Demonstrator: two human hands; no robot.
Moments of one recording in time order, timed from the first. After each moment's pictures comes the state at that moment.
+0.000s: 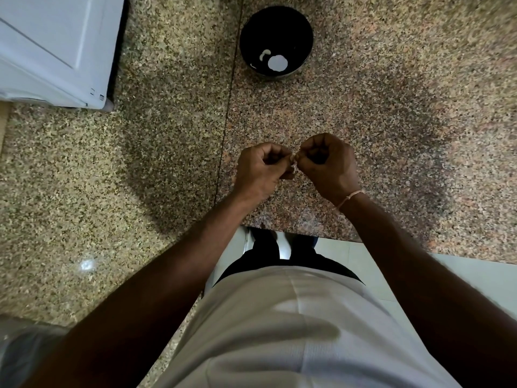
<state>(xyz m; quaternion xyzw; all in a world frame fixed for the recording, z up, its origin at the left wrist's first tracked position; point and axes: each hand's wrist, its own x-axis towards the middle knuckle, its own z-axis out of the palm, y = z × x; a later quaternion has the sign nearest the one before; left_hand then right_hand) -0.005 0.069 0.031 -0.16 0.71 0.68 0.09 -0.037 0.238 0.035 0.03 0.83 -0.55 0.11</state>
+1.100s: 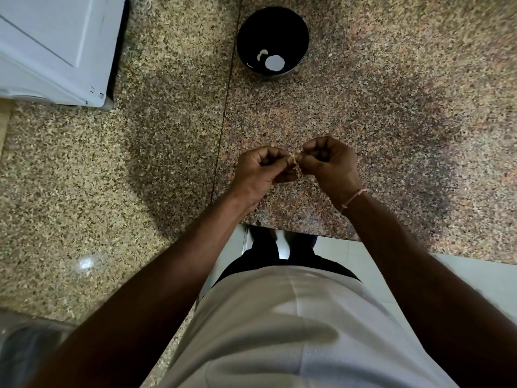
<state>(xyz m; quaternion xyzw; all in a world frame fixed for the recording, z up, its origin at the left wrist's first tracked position) 0.002 0.075 0.023 -0.18 0.59 0.78 0.12 -0.032 0.252 0.034 0.08 0.72 -0.66 0.17</state>
